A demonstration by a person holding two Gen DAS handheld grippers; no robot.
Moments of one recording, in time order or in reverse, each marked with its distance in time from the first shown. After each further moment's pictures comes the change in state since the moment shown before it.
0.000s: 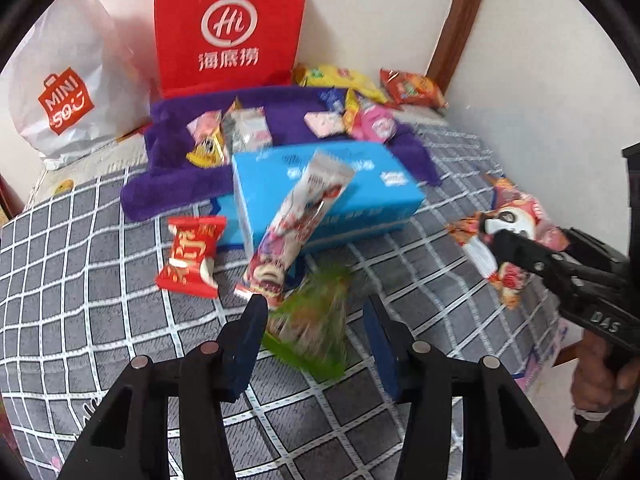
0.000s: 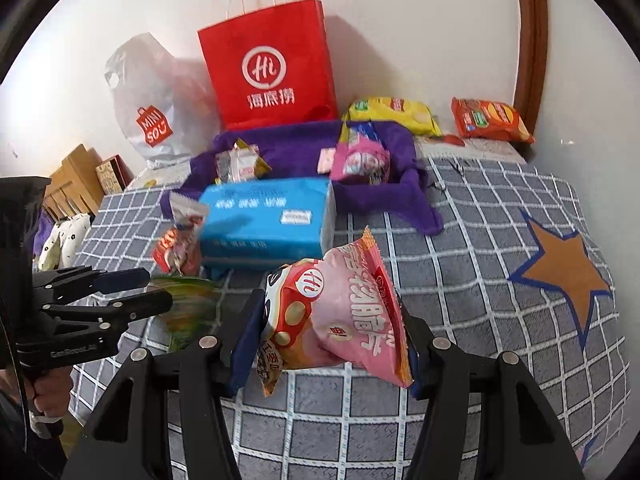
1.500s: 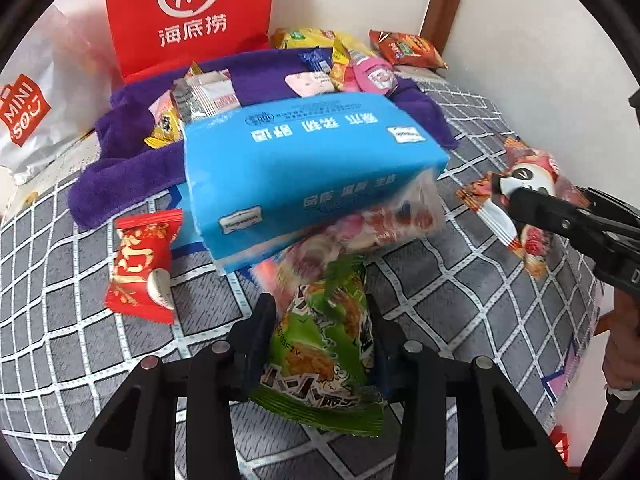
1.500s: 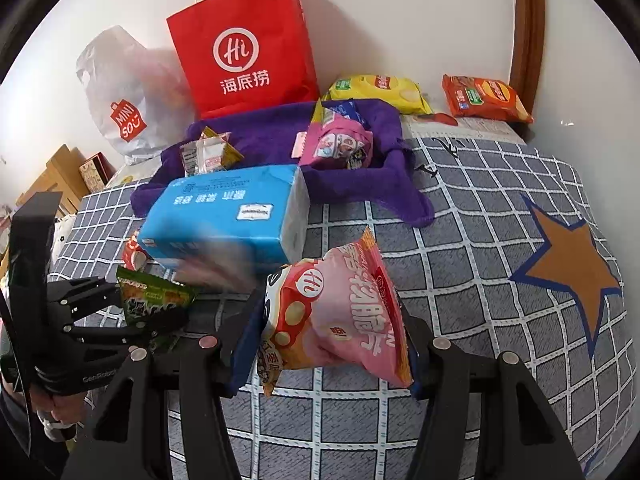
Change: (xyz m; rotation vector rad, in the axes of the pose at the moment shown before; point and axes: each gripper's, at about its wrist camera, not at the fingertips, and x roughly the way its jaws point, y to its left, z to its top) left arm 0.059 -0.012 -0.001 0.083 0.083 0.031; right arm 0.037 -0.024 0.005 0.035 0.062 -0.021
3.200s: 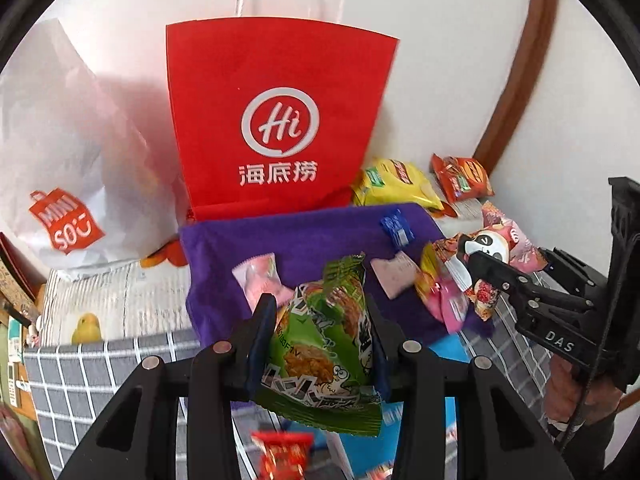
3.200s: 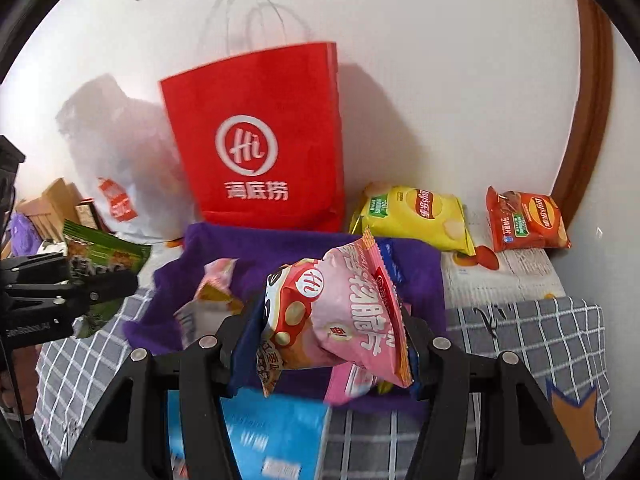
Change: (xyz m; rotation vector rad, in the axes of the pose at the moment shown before) left arm -0.047 0.099 0.165 -0.135 -0.187 0.038; right arm 0.054 0.035 0.172 -0.087 -0.150 0.002
